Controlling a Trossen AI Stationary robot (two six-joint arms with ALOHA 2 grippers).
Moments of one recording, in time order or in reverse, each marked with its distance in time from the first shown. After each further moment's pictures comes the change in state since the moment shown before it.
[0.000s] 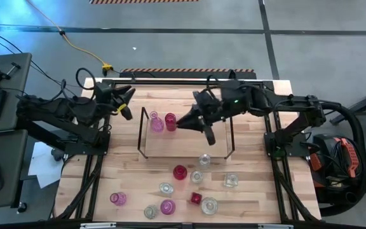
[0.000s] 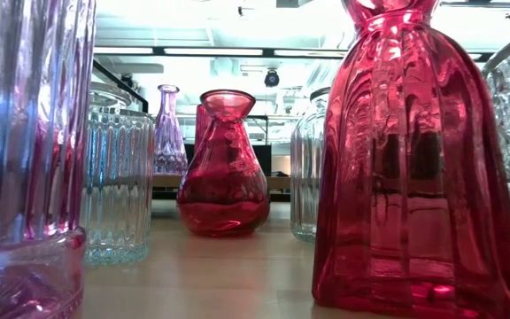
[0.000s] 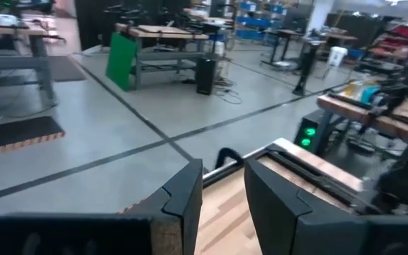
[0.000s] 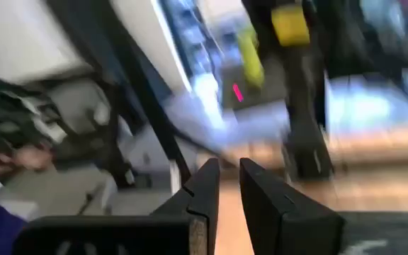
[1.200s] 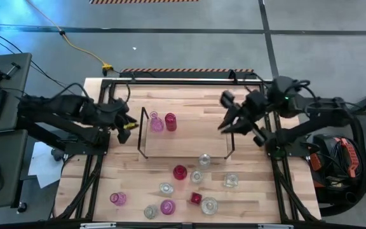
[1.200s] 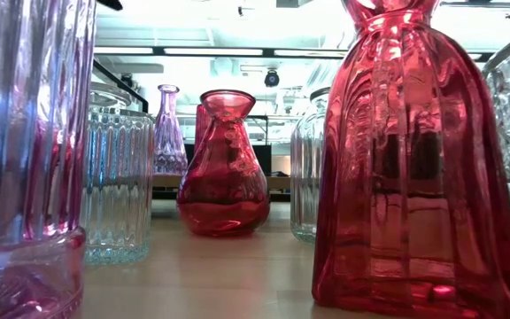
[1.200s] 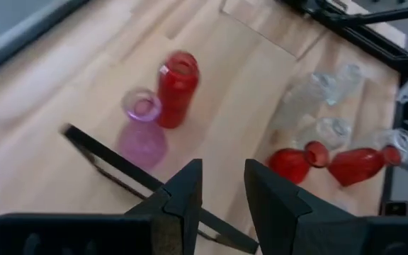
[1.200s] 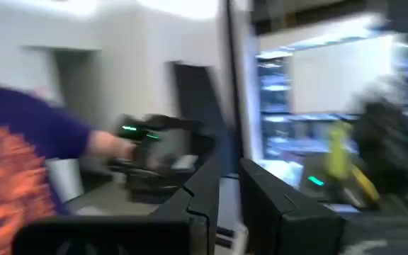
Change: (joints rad) left arm 0.063 0.118 0.130 -0.580 0.744 -0.305; right arm -0.011 -0.383 -0.430 0.488 -0.332 -0.075
